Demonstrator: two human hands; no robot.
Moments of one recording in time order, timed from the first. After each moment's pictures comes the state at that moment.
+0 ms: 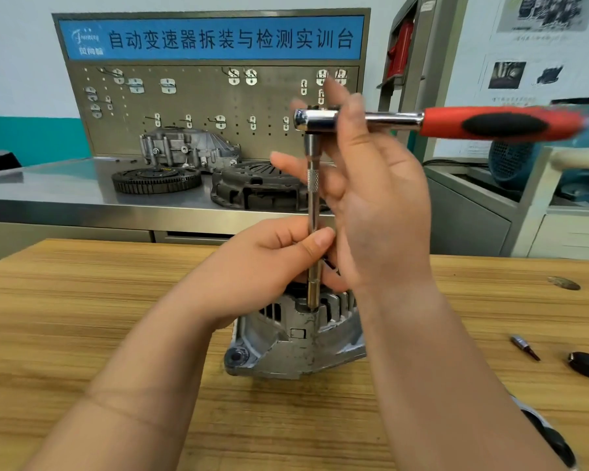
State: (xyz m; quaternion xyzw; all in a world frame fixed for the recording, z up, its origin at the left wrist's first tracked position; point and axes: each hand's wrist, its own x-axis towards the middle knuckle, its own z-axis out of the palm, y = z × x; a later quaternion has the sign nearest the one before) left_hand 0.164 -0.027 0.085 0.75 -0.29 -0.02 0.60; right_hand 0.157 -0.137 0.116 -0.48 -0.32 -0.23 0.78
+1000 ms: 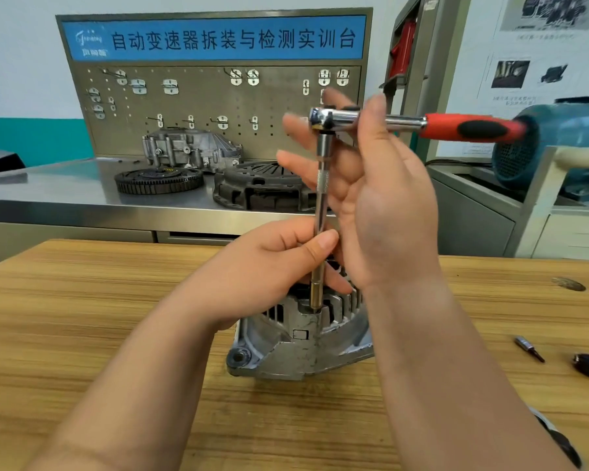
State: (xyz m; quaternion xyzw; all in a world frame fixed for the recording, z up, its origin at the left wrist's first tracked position) left_hand 0.163 -0.025 0.084 0.76 -0.30 -0.02 0.58; right_hand 0.158 -0.141 0.117 -0.46 -0.29 -0.20 0.82
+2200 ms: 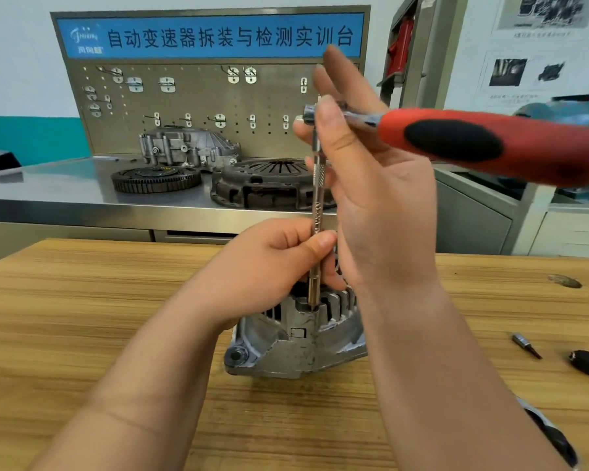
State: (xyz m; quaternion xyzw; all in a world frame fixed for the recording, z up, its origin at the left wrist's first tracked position) left_hand 0.168 -0.029 0.084 0.81 -0.28 0.04 0.51; right_hand 0.157 -0.136 0.117 -0.48 -0.33 -0.27 0.77
